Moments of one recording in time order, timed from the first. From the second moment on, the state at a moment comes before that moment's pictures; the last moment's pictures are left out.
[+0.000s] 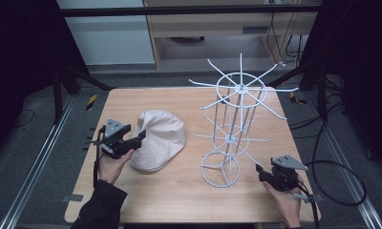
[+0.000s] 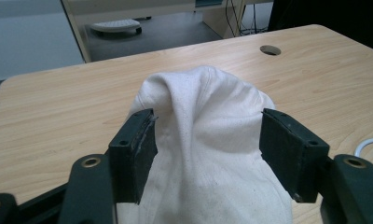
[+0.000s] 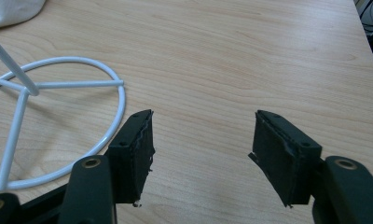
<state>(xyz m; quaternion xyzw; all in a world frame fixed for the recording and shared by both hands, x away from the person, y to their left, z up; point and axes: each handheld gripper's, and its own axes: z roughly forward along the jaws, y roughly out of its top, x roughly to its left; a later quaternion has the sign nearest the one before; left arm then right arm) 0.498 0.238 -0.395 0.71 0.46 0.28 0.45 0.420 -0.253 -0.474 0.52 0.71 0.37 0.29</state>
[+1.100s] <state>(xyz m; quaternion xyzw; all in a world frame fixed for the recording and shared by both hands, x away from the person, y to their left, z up) 0.545 0.224 -0.434 0.76 0.49 0.24 0.35 0.423 -0.254 -0.476 0.52 0.72 0.37 0.28</state>
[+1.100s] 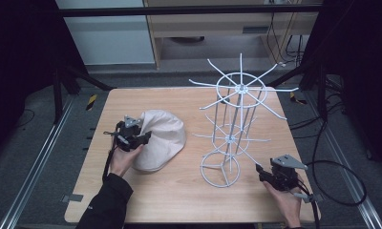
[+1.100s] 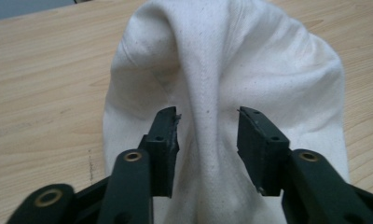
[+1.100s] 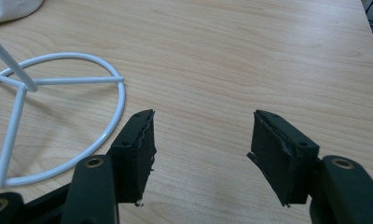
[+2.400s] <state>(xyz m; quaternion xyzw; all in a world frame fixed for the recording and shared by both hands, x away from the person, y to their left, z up) 0.501 0.242 -0.376 0.70 0.48 0.24 0.47 0.421 -0.255 -0.475 0.52 0.72 0.37 0.28</state>
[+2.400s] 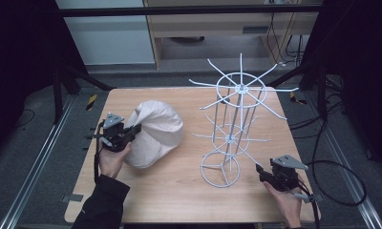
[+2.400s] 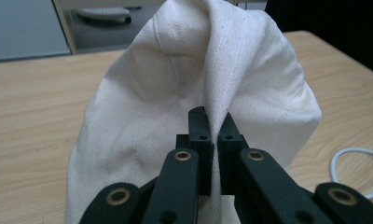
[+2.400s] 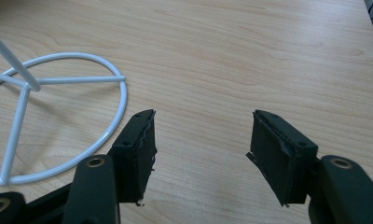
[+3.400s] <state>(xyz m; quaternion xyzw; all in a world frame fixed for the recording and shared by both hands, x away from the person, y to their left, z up) 0.437 0.262 -0.304 0.62 0.41 0.29 0.60 0.421 -0.256 -0.474 0.52 0.72 0.37 0.28</state>
